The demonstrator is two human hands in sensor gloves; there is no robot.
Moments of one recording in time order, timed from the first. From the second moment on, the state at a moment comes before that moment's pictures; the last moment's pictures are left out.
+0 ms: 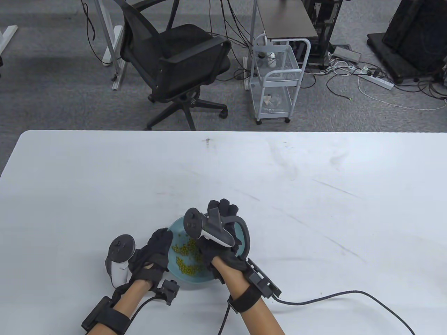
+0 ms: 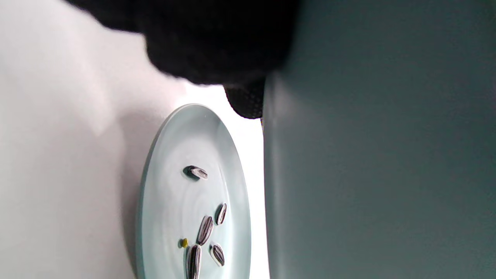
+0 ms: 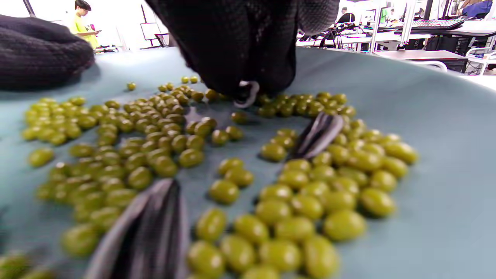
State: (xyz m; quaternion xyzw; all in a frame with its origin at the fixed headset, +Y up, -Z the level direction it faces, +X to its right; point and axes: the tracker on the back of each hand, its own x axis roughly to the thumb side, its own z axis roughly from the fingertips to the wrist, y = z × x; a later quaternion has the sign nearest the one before) left_hand -0.236 -0.808 -0.272 -0.10 0.02 0.63 0.77; right_hand -0.044 -0.704 -0.315 0.14 0.09 0.98 0.06
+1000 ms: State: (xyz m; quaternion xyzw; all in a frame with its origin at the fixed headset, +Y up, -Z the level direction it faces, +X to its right) left_hand -0.240 -0.805 -0.273 -0.09 0.02 0.63 0.77; right_hand -0.046 -0.702 -0.312 0.15 0.08 0.98 0.06
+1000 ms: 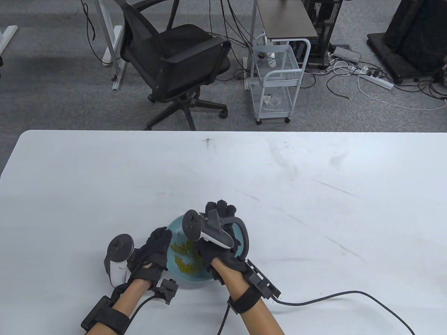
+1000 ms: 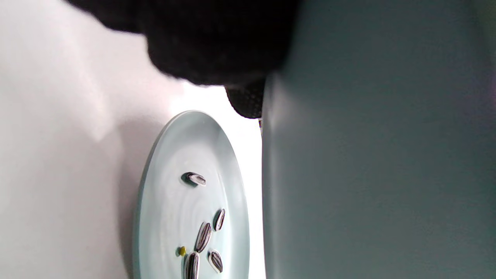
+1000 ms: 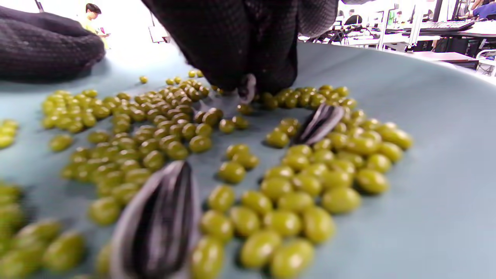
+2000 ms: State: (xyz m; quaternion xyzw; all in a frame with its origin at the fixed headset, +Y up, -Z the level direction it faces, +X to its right) left_hand -0.309 -0.806 -0.285 -0.02 0.14 0.66 0.74; right_hand -0.008 -0.718 -0.344 0.08 0.04 0.98 0.15
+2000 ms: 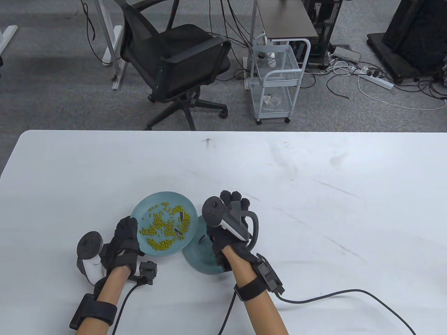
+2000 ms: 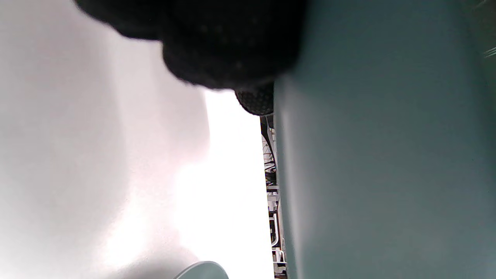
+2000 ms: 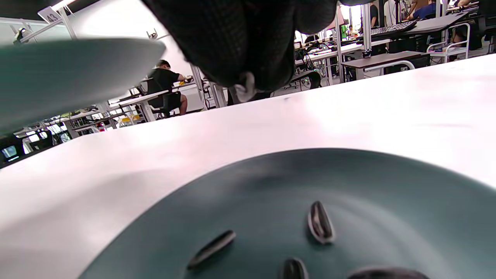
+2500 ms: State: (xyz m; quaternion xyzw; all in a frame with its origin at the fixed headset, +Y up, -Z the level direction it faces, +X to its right) left_hand -0.307 -0.807 -0.284 -0.02 0.13 0.66 0.74; right_hand -0.010 -0.728 -0.342 0.08 0.03 0.99 0.14
